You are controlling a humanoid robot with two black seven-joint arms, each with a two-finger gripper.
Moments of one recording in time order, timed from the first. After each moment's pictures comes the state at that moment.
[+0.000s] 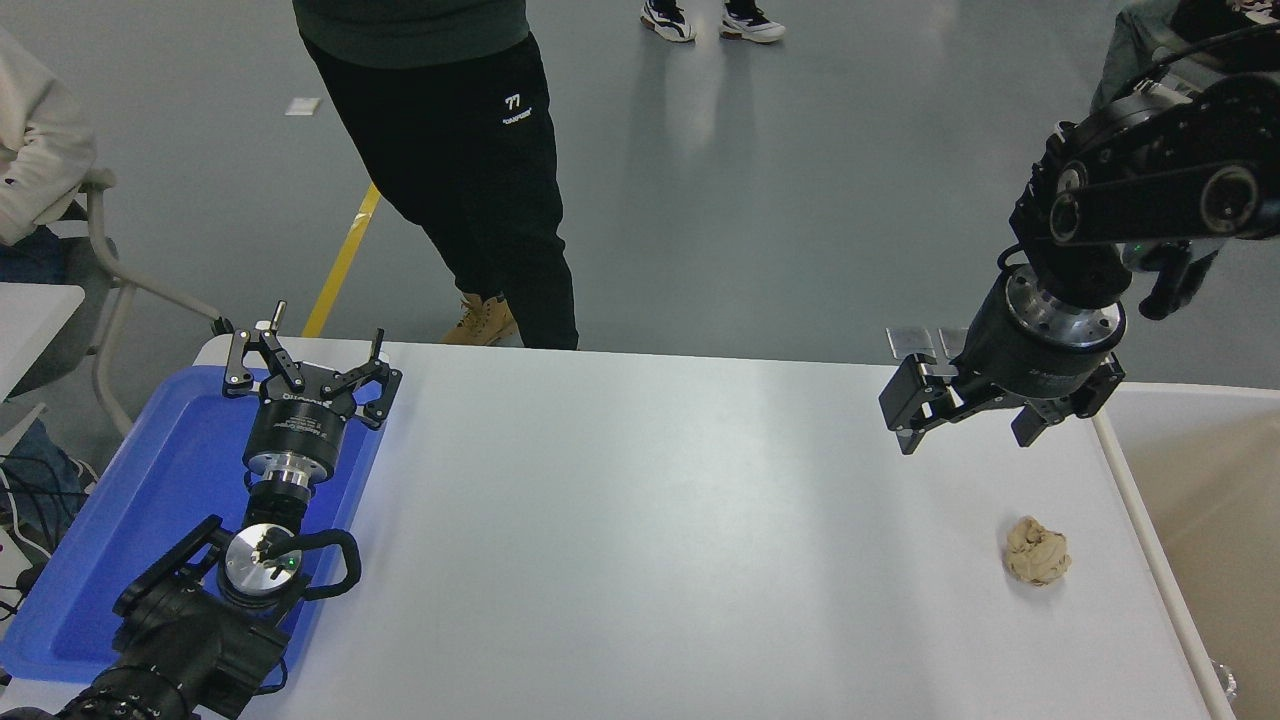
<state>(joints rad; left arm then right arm) -0.50 0.13 -1.12 -0.54 -0.09 -0.62 -0.35 2.18 -0.20 -1.32 1.43 -0.10 0.72 -0.05</state>
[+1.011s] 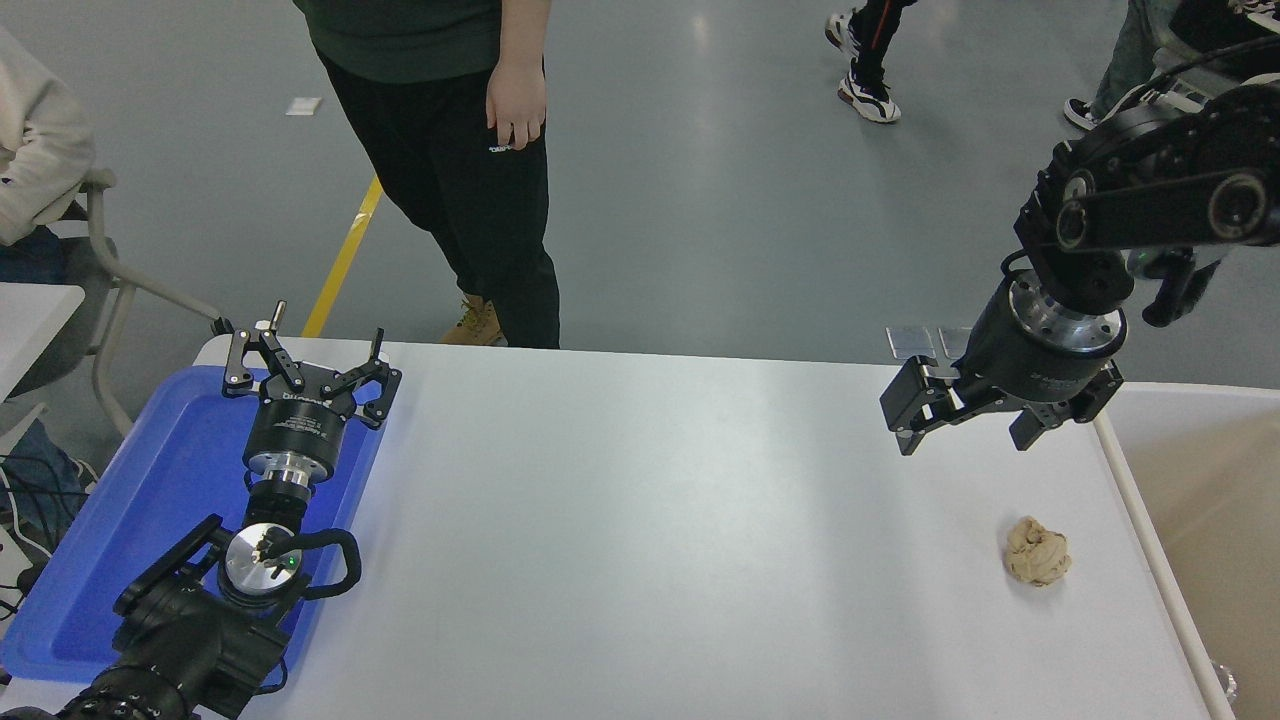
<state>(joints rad) -0.50 0.13 -1.12 -0.54 -0.09 -0.62 -0.35 2.14 -0.32 -1.29 1.42 -0.18 0.70 -0.04</state>
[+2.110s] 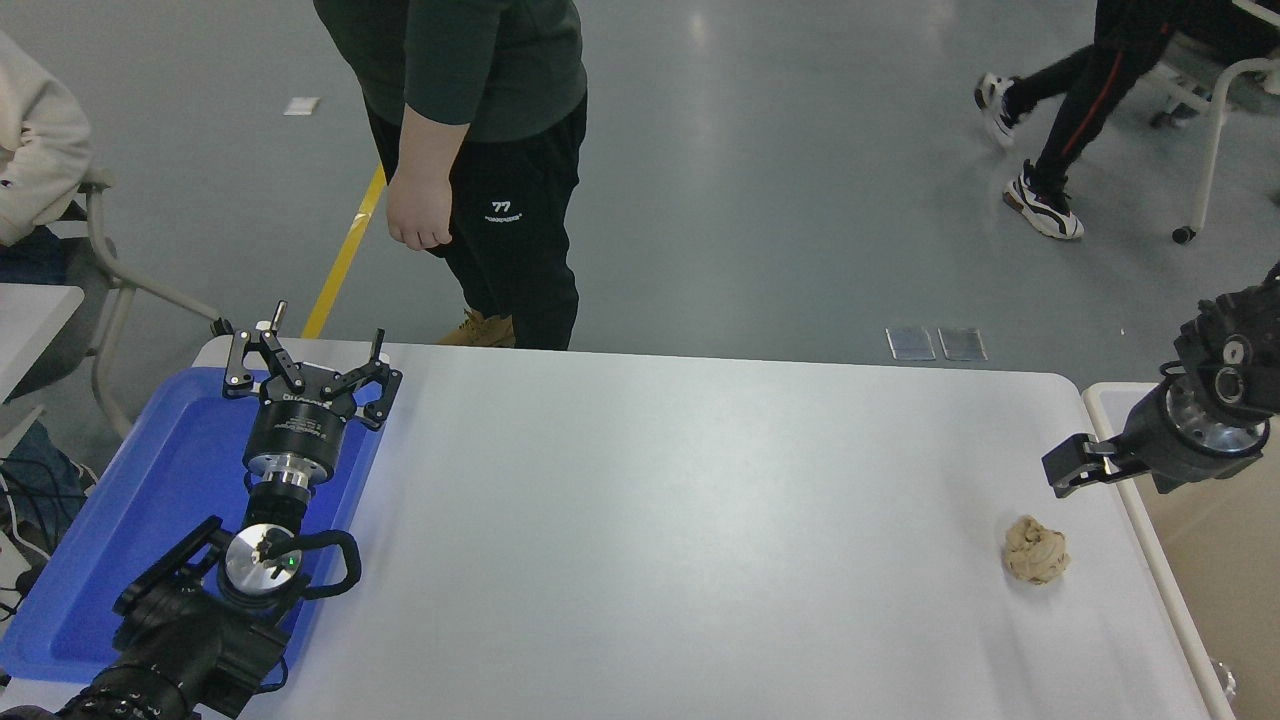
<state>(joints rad) -0.50 0.13 -1.12 -0.54 -0.09 -0.62 -0.35 1.47 -0.63 -0.96 1.03 -0.74 0.48 -0.04</state>
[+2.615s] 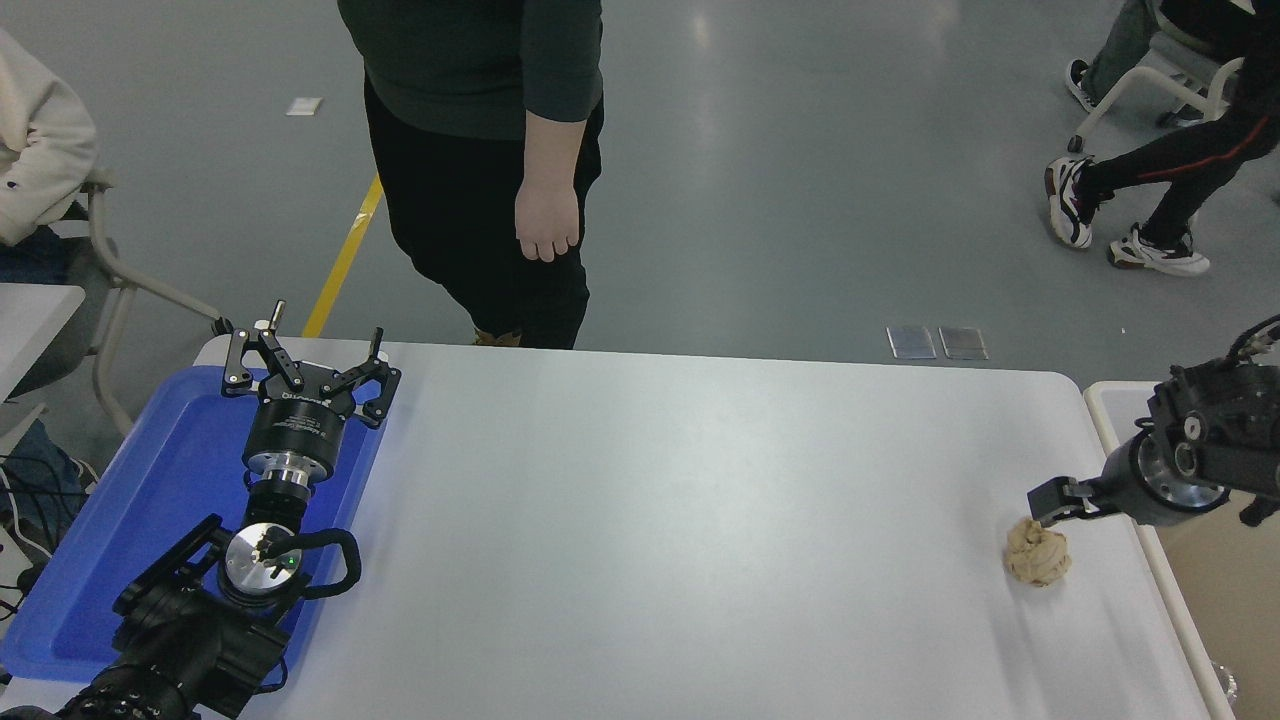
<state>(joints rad) -0.50 0.13 -1.12 -0.54 -0.09 -0.62 -0.35 1.23 -0.56 -0.85 0.87 -0.77 0.35 -0.04</state>
